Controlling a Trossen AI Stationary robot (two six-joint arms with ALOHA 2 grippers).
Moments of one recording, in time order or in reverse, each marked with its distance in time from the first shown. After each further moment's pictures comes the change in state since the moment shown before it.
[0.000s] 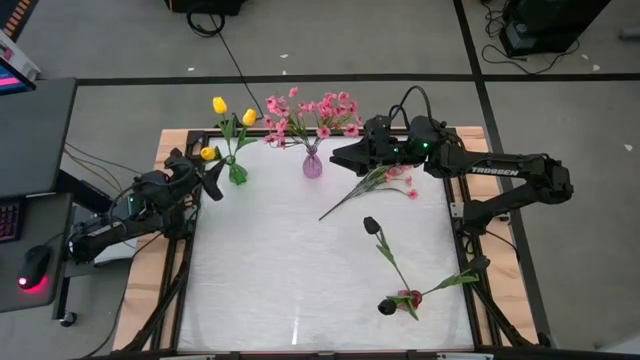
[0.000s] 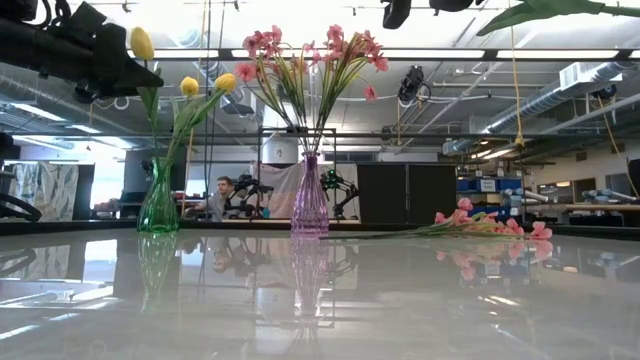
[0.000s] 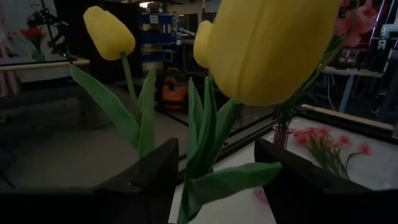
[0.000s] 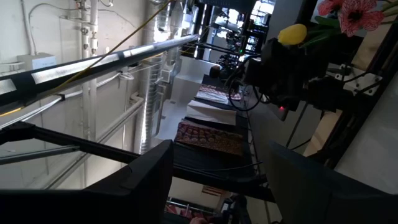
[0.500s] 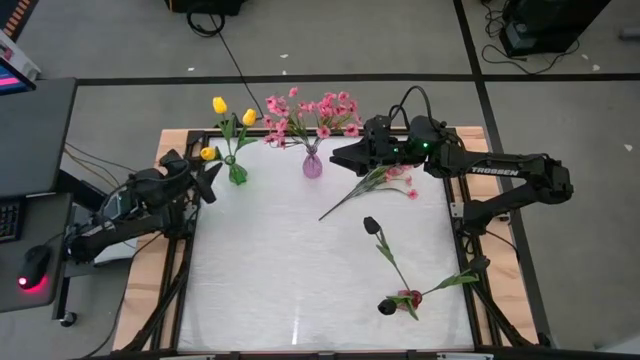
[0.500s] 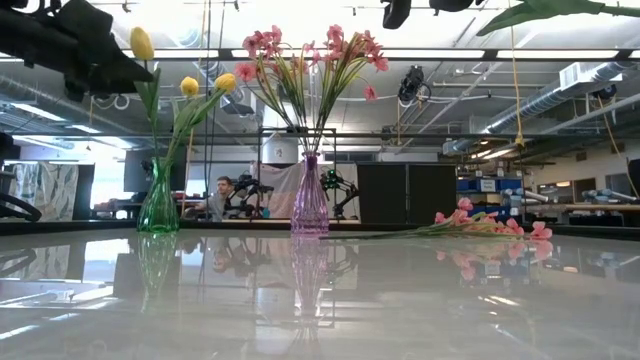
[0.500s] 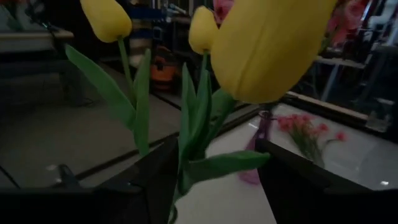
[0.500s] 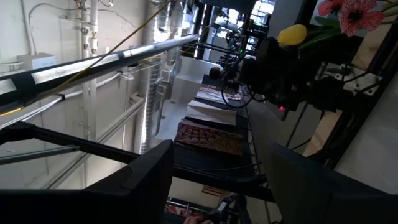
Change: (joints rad) left arm 0.000 0.000 0.106 -0.204 0.053 -0.109; right arm 0.000 0.000 0.000 0.000 0.000 0.000
